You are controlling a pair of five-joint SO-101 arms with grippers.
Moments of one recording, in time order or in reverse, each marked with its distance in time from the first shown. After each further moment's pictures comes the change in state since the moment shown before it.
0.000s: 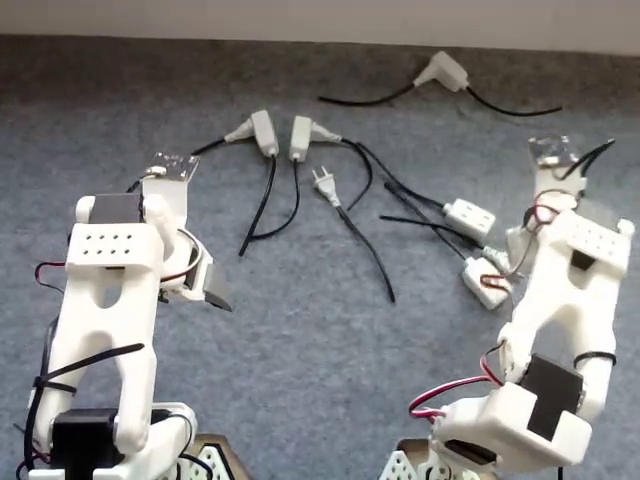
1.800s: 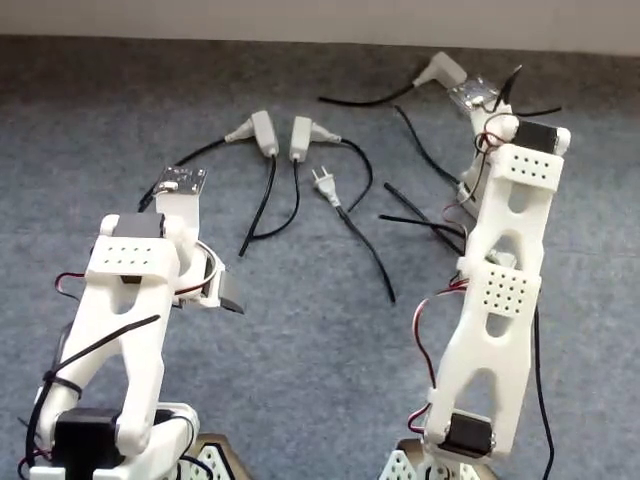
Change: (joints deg) left arm 2.9 0.0 9.8 -11.9 5.6; right arm -12.6 72.4 -107.5 38.3 11.0
